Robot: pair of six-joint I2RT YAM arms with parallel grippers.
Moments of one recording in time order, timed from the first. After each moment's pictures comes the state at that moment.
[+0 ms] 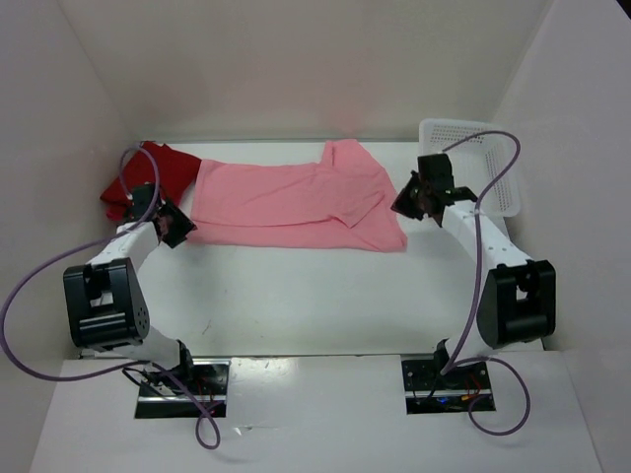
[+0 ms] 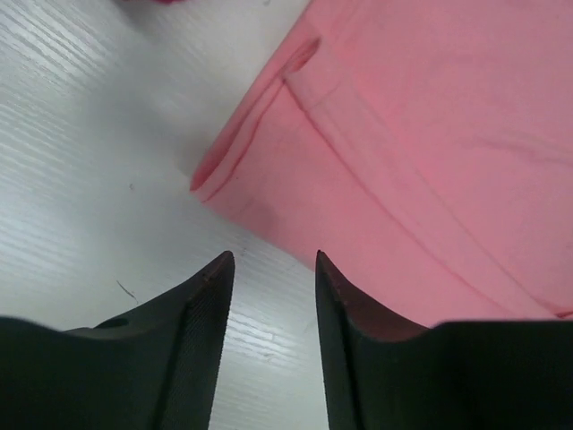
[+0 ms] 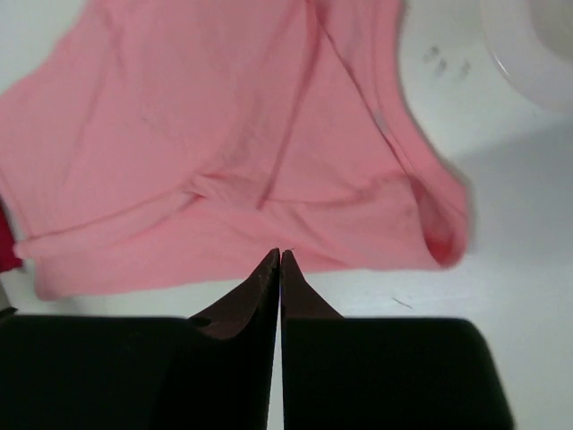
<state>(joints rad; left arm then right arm) 0.23 1.50 0.92 -0.28 0.08 -0.61 0.15 1.53 1.20 -0.44 -0.04 0.71</state>
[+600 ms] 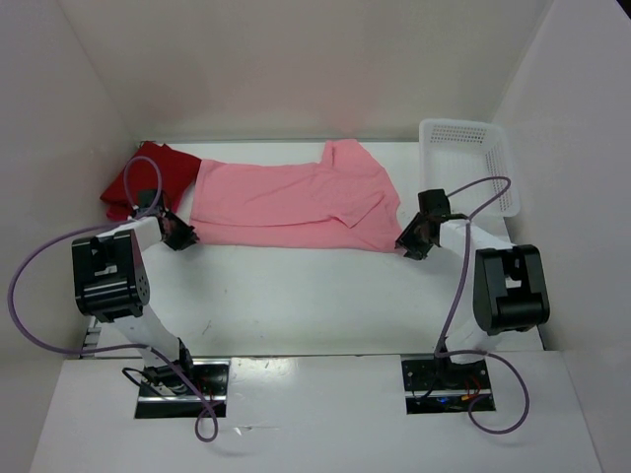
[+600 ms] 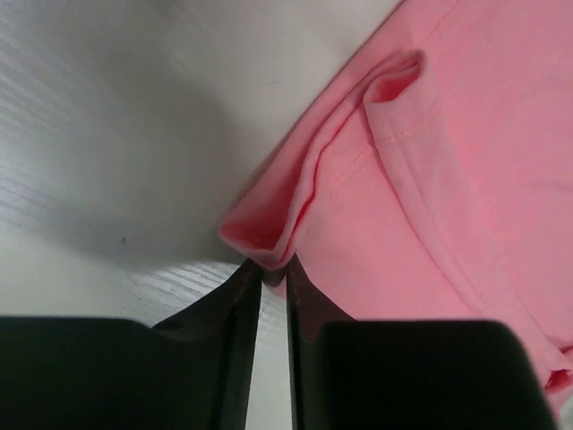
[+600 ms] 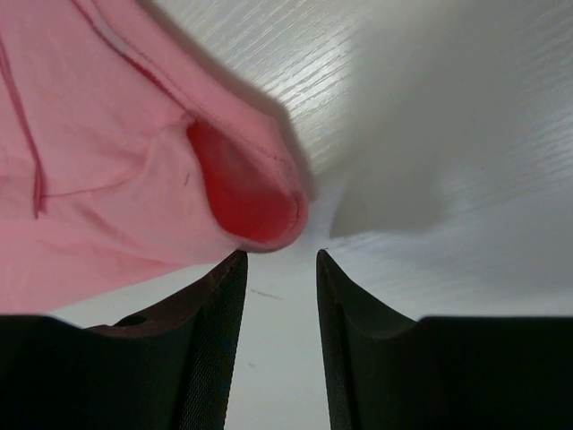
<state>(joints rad) 0.26 1.73 0.94 -0.21 0.14 -0.69 0.08 1.56 0.87 -0.39 -0.03 0.78</state>
